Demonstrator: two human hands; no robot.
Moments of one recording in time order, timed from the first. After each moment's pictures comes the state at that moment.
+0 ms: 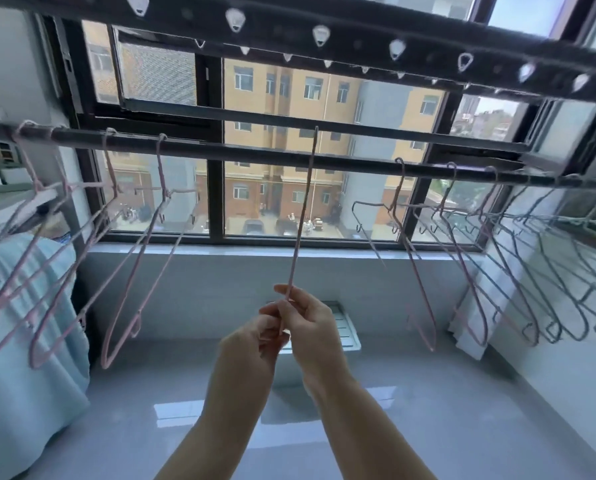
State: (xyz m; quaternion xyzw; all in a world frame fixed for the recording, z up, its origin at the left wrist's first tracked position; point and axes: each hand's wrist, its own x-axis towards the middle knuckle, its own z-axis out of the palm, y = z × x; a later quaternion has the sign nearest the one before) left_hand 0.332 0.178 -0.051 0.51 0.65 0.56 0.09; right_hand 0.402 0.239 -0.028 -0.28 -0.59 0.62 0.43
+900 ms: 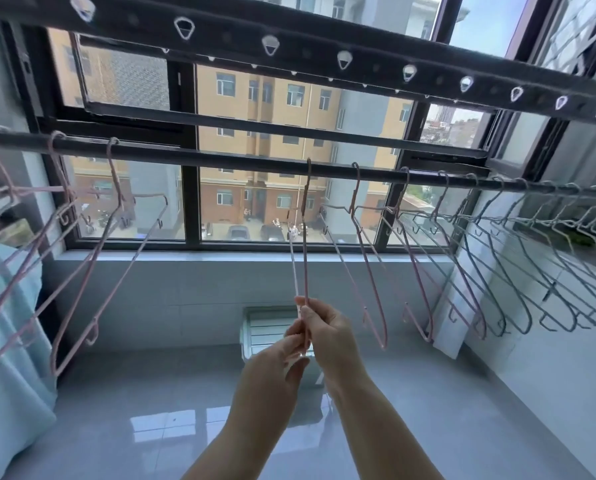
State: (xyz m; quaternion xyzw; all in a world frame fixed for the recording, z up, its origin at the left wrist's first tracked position) left_hand 0.402 0.202 -0.066 0.56 0.62 0.52 0.16; right_hand 0.476 0.272 -0.037 -0.36 -0.56 0.60 0.44
